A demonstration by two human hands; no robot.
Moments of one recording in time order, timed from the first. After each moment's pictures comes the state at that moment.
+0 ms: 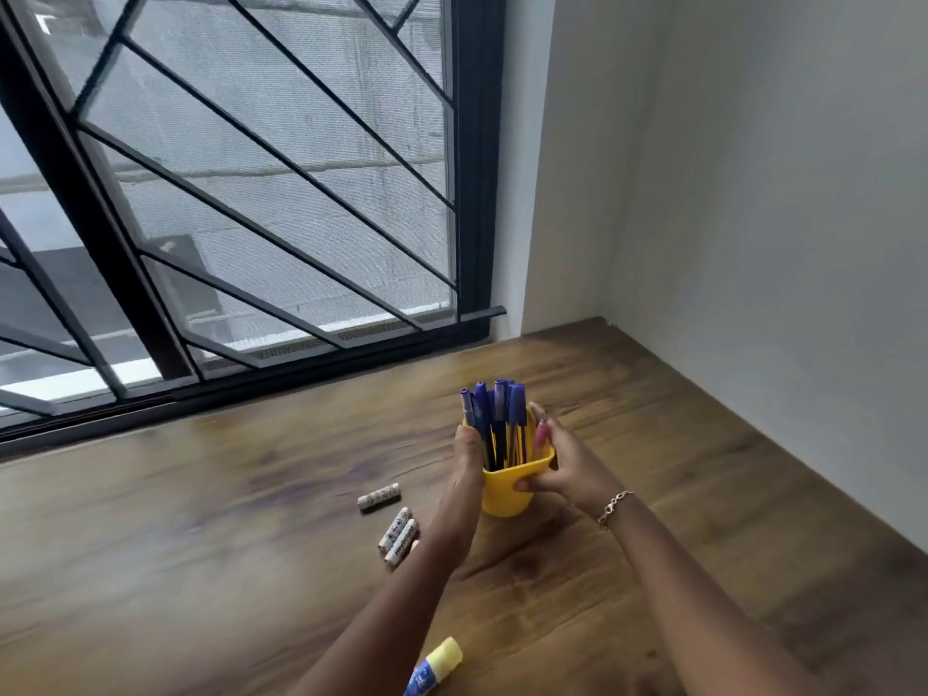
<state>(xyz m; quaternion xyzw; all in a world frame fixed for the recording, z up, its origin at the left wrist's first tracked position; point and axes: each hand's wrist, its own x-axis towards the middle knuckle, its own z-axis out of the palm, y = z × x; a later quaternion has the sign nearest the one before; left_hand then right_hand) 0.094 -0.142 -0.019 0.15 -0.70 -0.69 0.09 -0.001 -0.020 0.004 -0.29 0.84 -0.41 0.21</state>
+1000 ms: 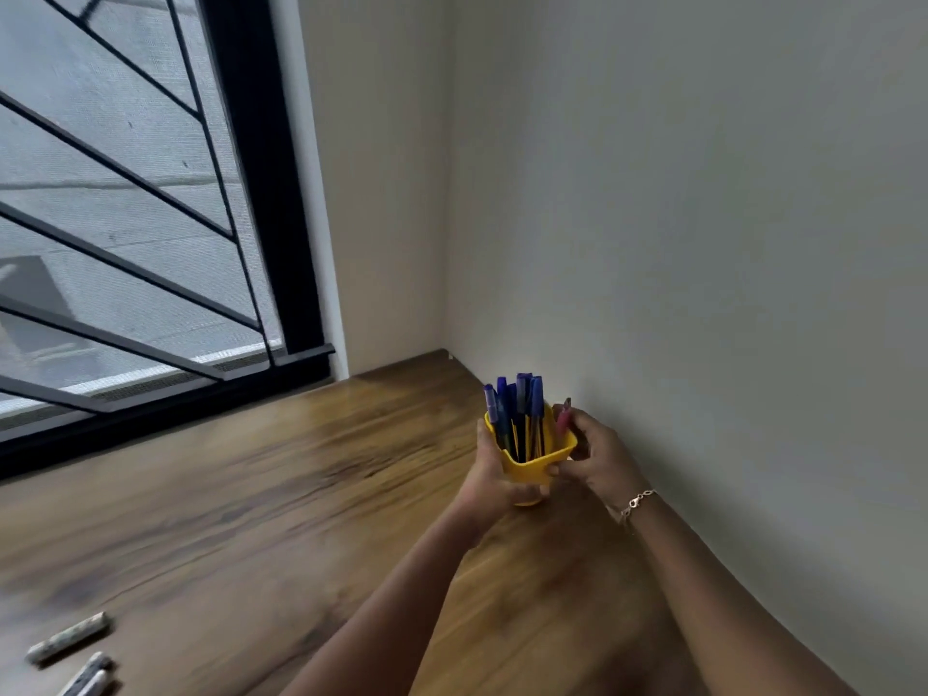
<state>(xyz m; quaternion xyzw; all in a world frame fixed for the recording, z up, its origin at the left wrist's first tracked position) -0.097 0.043 0.003 0.04 -0.74 -0.67 -0.03 -0.165 0.191 0.014 -0.16 0.84 -0.52 0.07</state>
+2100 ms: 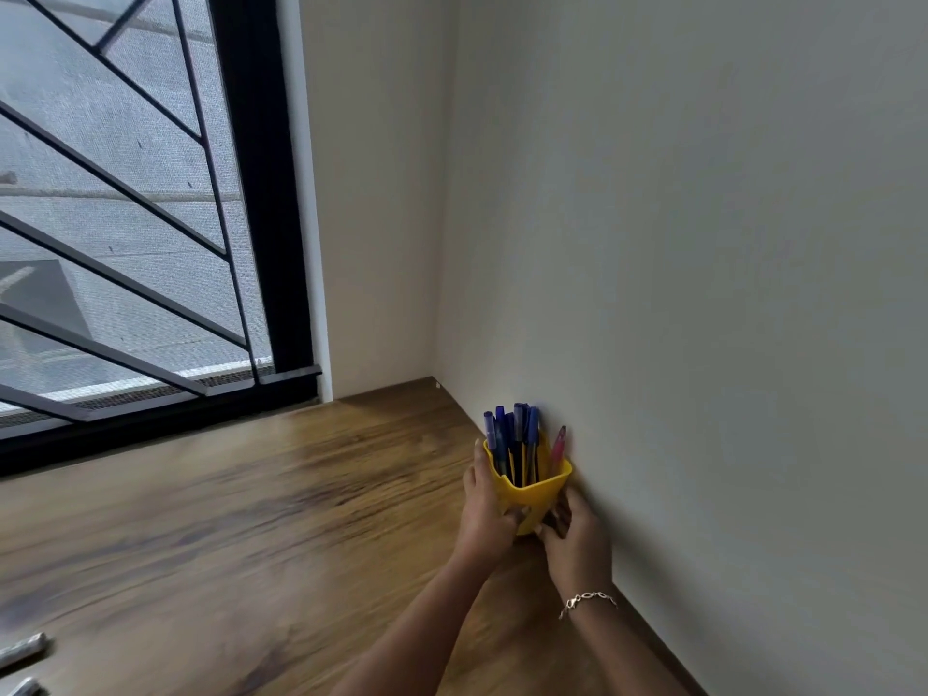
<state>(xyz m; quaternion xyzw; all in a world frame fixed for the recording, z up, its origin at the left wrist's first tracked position) -0.124 0.082 -0.005 0.12 -0.83 -0.54 0.07 -0.144 0.186 -0.027 -0.04 0.89 -0.46 -0.06</state>
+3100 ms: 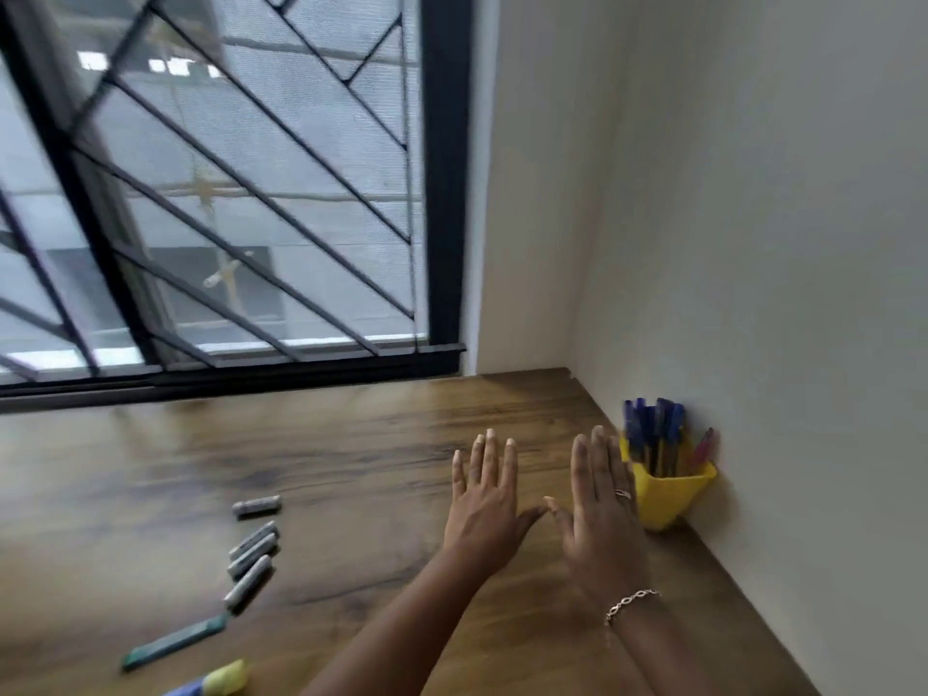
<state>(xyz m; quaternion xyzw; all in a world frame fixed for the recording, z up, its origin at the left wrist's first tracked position) -0.030 -0.003 -0.019 0.17 -0.97 -0.13 0.09 -0.098 0.118 -0.027 -0.34 0.89 -0.17 -0.24</state>
